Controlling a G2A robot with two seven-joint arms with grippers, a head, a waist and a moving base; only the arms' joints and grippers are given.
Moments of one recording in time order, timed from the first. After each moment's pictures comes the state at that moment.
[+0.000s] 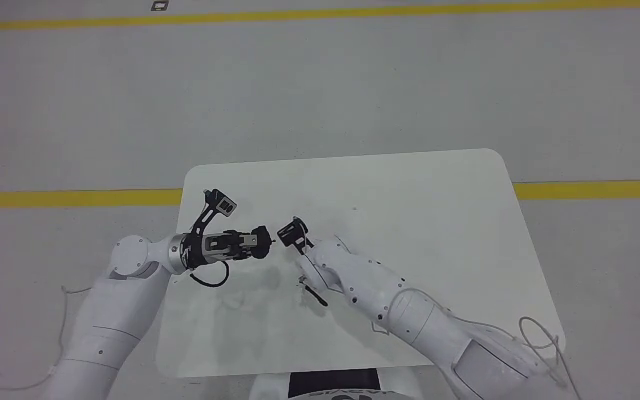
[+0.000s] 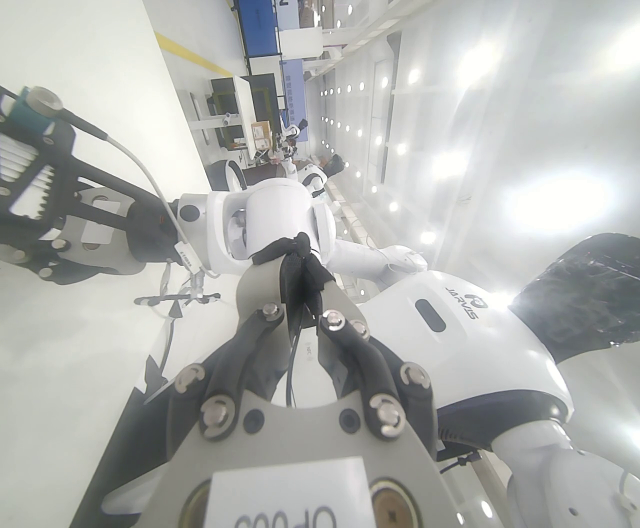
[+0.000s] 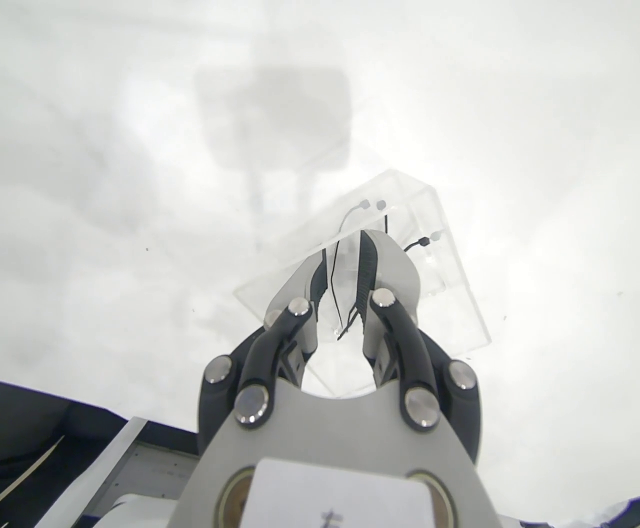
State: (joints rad) left arm 1.36 -0.99 -1.32 -1.40 -0.74 -0.34 -1.39; right arm -0.98 -1.56 0.54 -1.23 -1.21 0.32 1.23
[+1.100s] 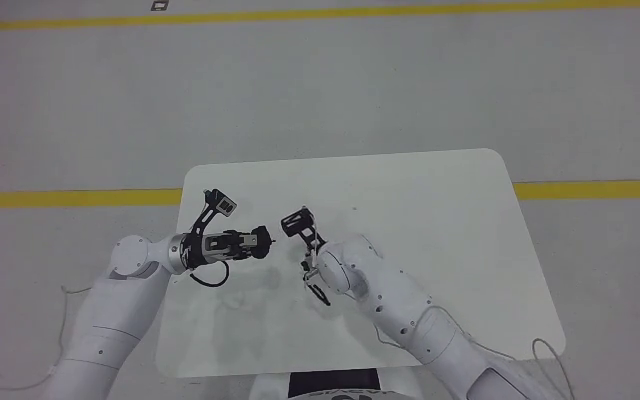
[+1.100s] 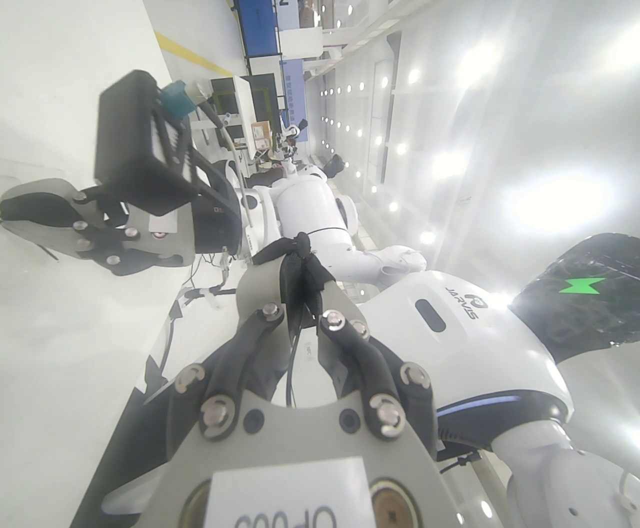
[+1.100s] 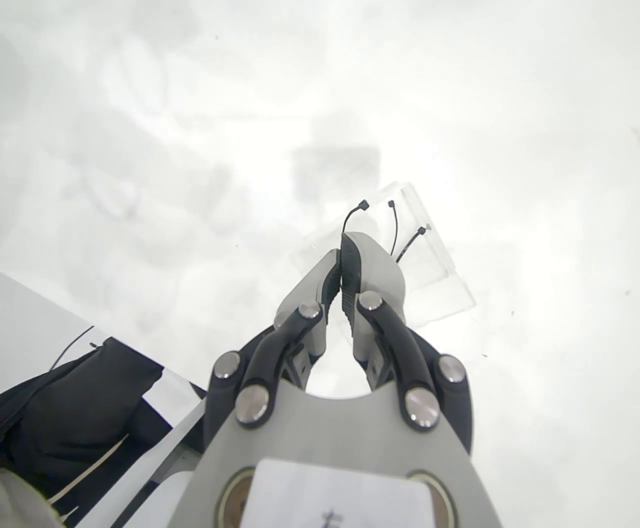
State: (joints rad) left arm 1.36 -0.99 -1.32 -1.40 -0.74 -0.34 -1.39; right arm -1.18 -1.51 0.78 -1.52 -1.21 0.22 1.17
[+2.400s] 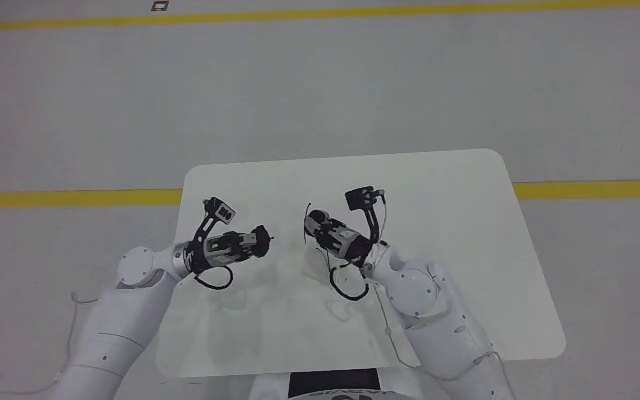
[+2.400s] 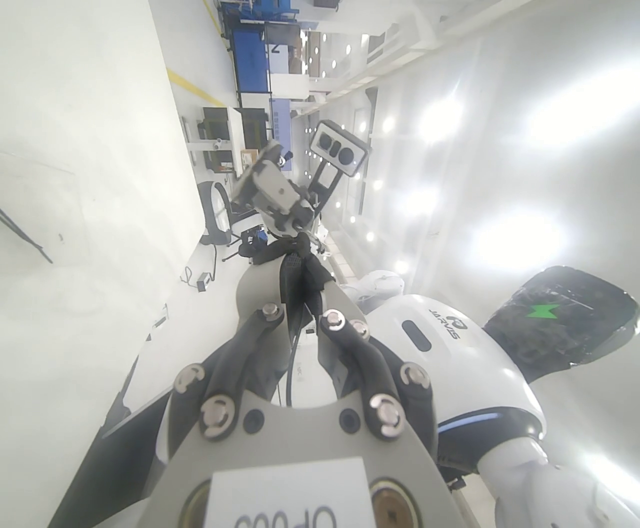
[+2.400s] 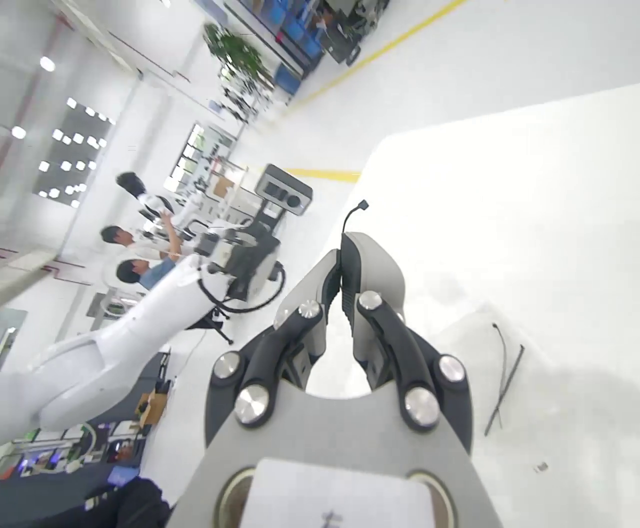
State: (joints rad) left arm 1.39 -1.00 -1.29 -1.33 -0.80 -0.34 -1.32; right arm -1.54 -1.44 1.13 -1.81 -0.62 -0.16 0.51
